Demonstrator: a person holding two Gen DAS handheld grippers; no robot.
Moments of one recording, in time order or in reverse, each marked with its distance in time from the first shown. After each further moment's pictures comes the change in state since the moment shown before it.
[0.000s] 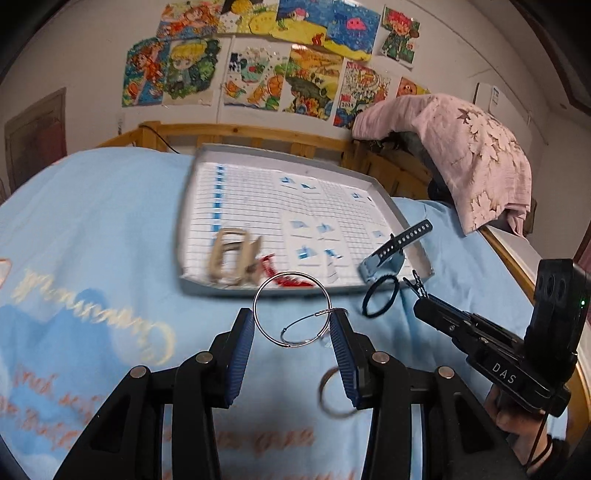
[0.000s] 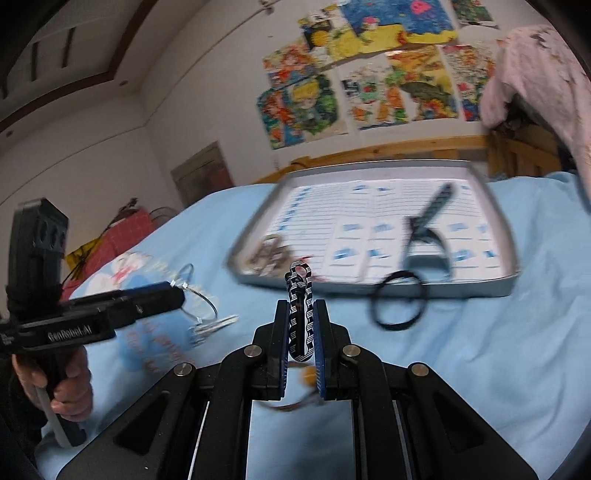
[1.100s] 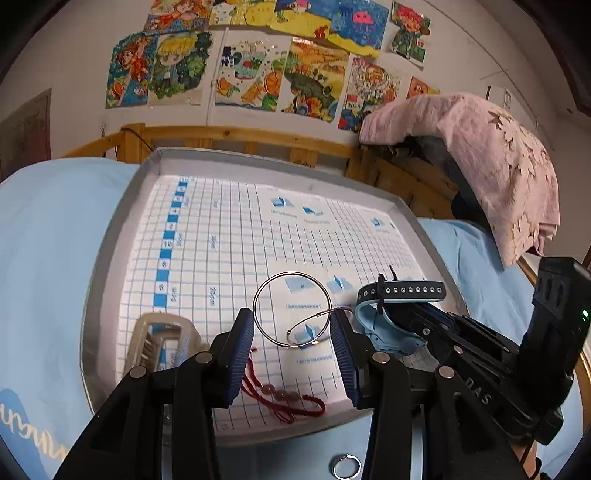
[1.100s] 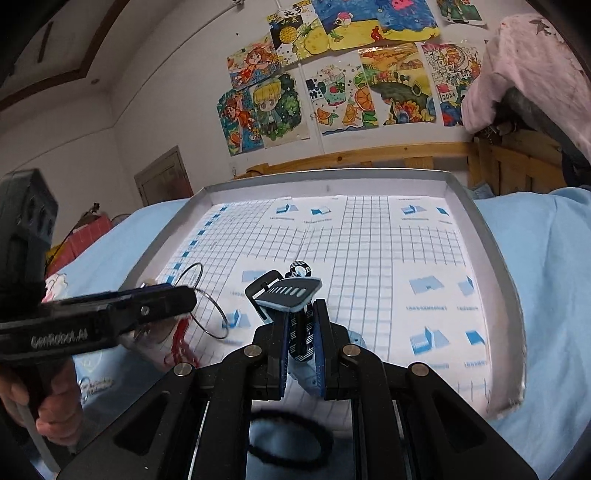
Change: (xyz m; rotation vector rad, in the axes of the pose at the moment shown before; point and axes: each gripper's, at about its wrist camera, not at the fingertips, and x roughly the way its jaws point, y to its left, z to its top) left arm 0.108 -0.006 0.055 -0.005 -0.049 0.004; right arm 0.113 -0.069 0.055 -0.019 -0.036 -0.104
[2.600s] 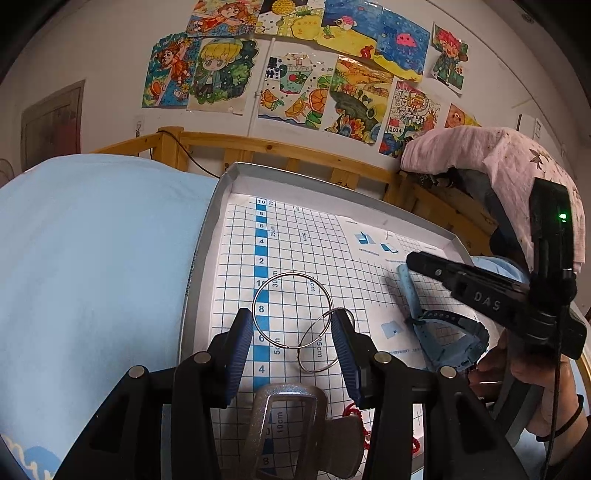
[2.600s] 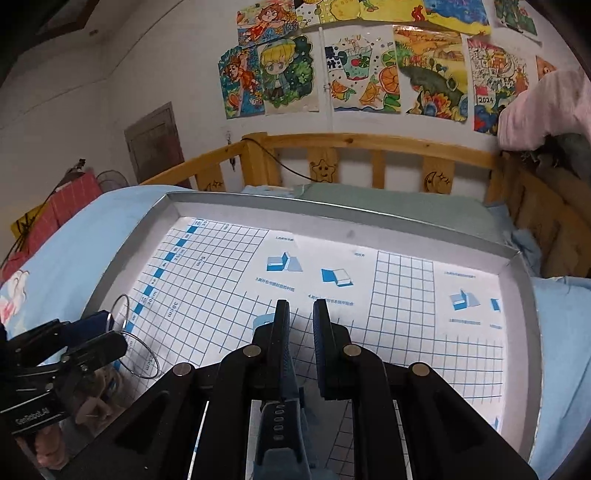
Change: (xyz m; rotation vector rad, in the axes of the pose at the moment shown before) left arm 0.015 0.068 0.019 -0.083 -0.061 0.076; right arm 0.080 0.035 0.092 -0.122 0.164 -0.058
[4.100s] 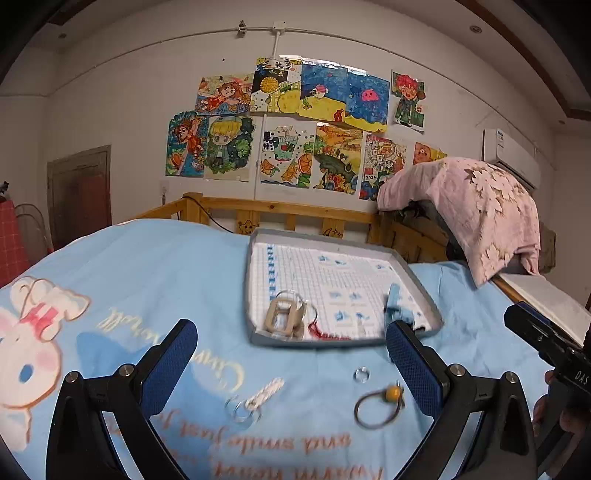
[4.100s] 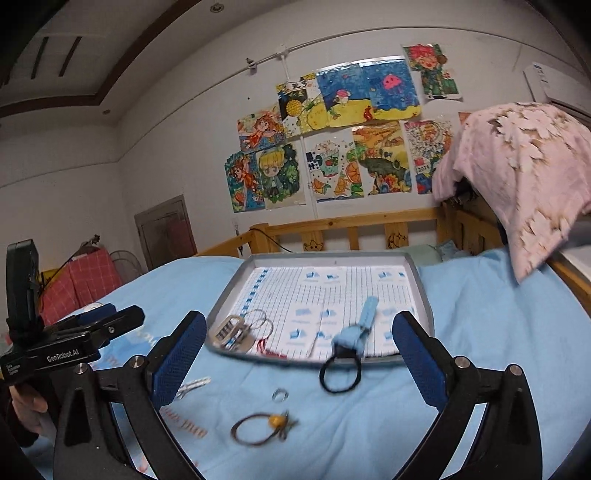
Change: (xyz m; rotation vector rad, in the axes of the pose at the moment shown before) left arm -0.238 -0.023 -0.079 0.100 -0.216 0.053; right arm -0.269 0.032 -0.142 0.111 -0.375 -0.048
